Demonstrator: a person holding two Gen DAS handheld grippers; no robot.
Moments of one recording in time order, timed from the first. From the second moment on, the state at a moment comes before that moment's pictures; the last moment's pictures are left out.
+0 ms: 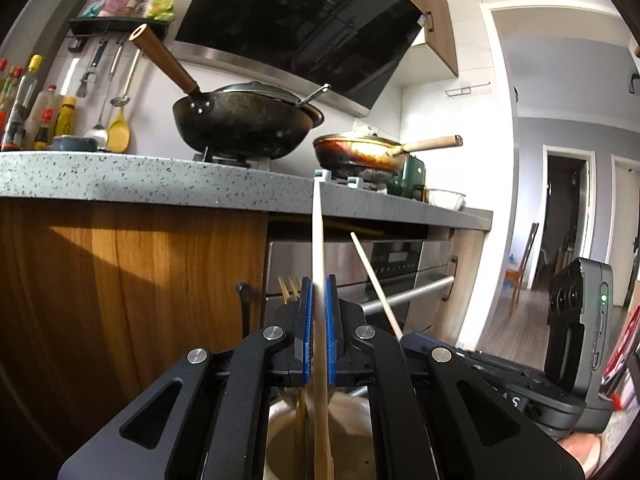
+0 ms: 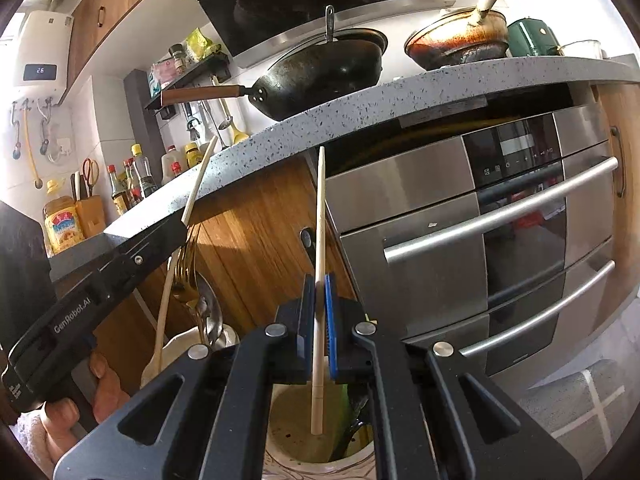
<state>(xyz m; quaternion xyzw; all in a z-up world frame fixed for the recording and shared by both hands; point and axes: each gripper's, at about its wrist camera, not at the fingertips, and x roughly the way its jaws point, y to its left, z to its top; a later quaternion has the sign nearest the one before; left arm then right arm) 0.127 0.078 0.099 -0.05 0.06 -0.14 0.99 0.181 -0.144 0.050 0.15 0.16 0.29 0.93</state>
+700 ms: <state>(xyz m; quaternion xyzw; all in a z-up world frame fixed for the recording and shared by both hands) 0.107 0.098 0.092 -0.06 0.09 -0.16 0.98 0.170 -0.147 0.041 0.15 0.16 0.30 0.93</state>
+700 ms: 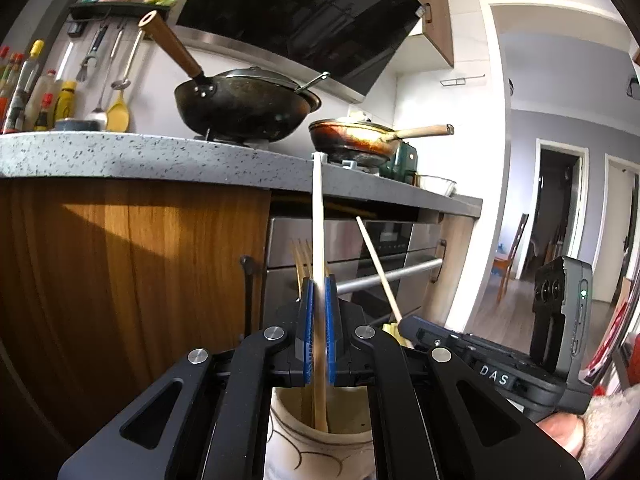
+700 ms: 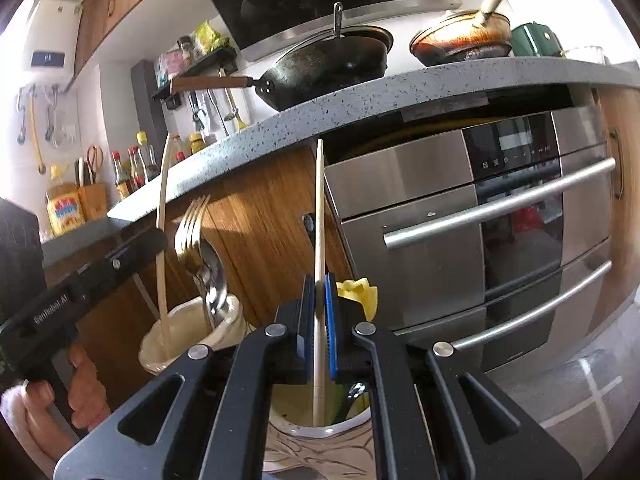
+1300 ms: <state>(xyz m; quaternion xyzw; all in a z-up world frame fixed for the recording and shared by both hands) 0.102 0.100 0.086 -0.06 0.11 -0.16 0.98 0.144 -0.138 0.040 0.08 0.16 0.30 0.94</state>
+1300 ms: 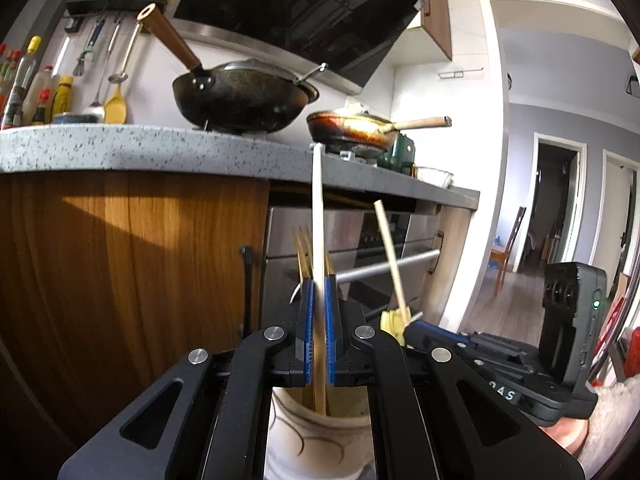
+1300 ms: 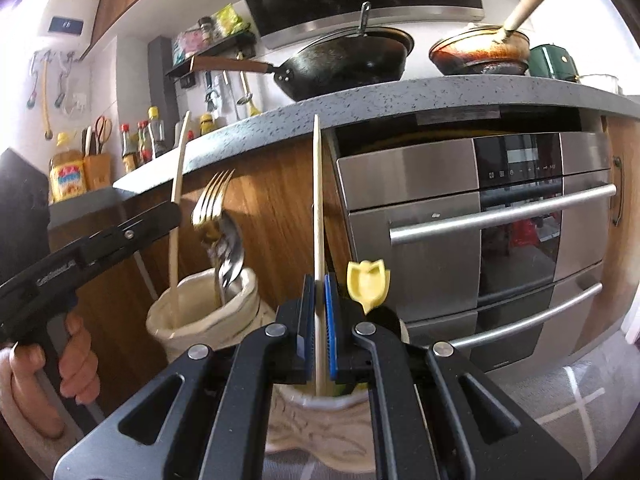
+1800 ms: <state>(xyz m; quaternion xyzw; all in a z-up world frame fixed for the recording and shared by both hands) 0.100 0.094 0.074 -0.04 0.18 -0.15 0.97 0.142 -0.132 0.031 0.06 0.22 0.31 0.92</state>
